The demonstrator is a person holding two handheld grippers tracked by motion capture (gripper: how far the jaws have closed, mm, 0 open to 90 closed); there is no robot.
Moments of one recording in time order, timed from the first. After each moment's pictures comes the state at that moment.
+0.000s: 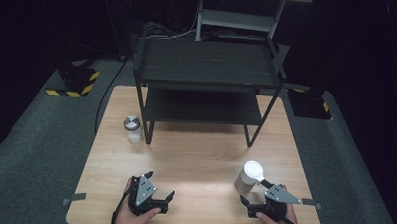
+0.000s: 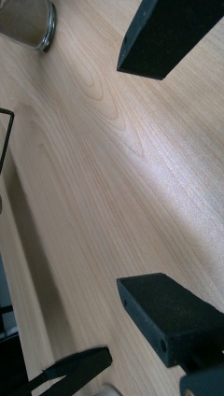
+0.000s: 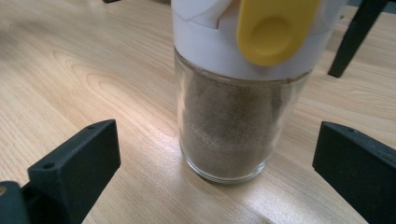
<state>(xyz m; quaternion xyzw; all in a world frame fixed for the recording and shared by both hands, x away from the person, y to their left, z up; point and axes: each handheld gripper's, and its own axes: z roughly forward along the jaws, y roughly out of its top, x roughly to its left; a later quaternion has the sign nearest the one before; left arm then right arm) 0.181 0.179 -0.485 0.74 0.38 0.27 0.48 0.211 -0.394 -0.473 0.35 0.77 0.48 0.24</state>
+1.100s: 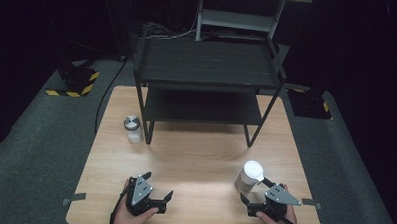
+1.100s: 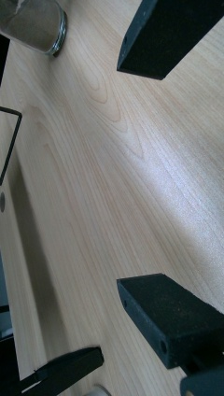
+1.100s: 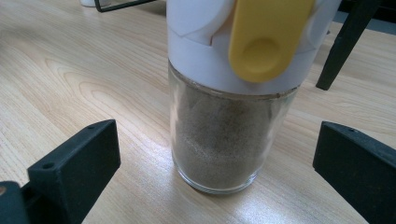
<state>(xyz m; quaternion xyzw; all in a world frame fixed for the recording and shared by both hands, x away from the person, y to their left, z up) 0.180 0.188 -0.487 0.73 0.39 0.25 0.50 0.210 -0.391 -0.477 0.34 0.76 0.48 0.26</state>
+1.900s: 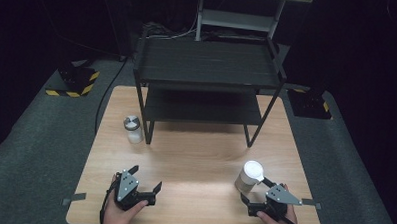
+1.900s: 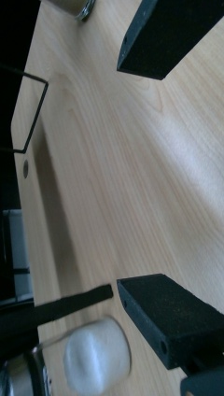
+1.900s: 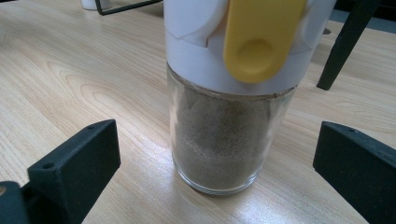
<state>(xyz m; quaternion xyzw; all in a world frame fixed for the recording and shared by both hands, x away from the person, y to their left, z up) 0.175 0.212 -0.483 0.69 0.43 0.29 0.51 0.211 -0.394 -0.477 0.34 0.76 0.49 0.26</state>
